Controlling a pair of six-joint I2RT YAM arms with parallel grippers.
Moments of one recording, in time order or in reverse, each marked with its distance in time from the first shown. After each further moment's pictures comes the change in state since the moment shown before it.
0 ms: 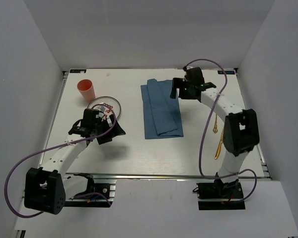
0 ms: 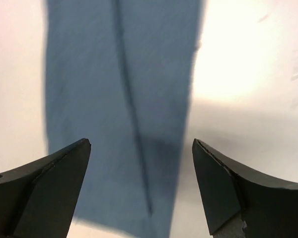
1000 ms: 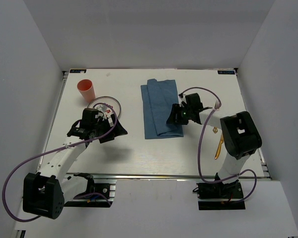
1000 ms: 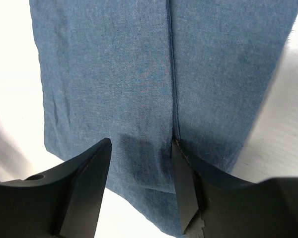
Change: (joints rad) left arm -0.020 -0.049 0.007 0.007 0.068 0.029; right arm 0.024 -0.123 -0.574 0.363 -0.356 0.114
